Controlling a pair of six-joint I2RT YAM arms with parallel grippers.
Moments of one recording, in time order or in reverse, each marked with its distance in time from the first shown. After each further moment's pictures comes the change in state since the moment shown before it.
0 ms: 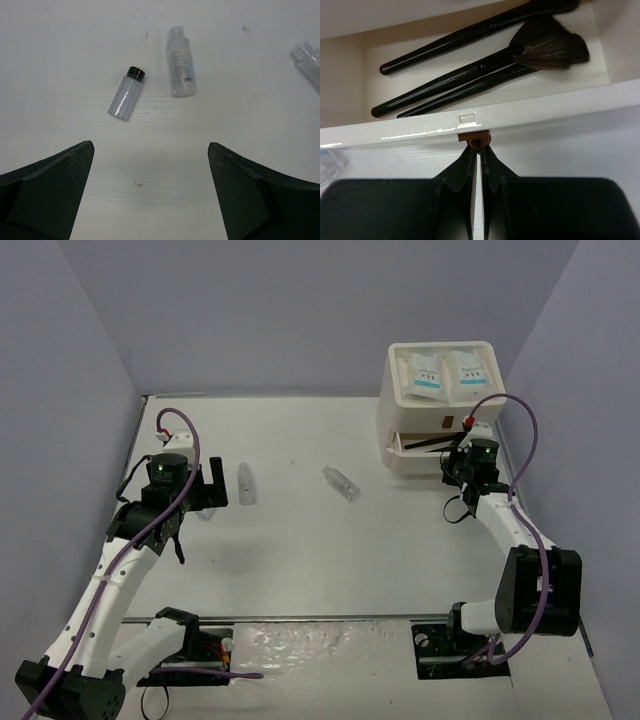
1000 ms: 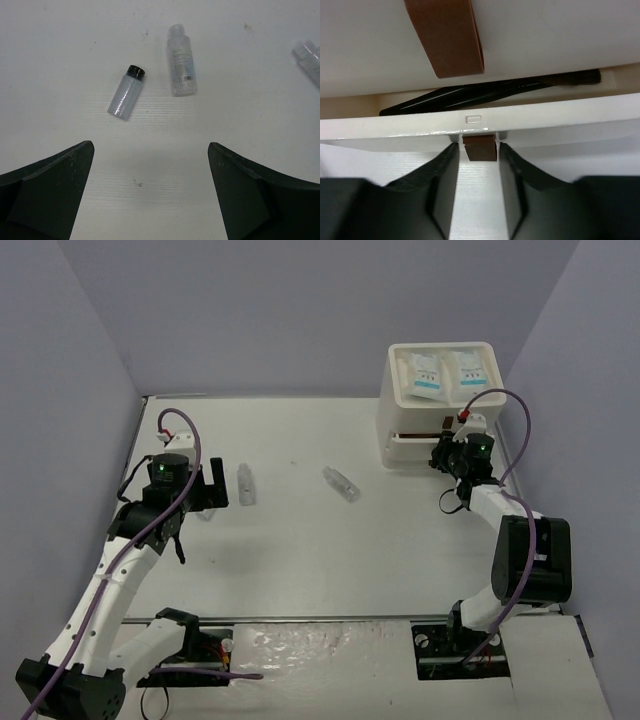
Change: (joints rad) left arm 0.000 0.012 -0.001 0.001 0.000 0.000; right arm -0.001 0.190 0.019 0.328 -0.072 -0.023
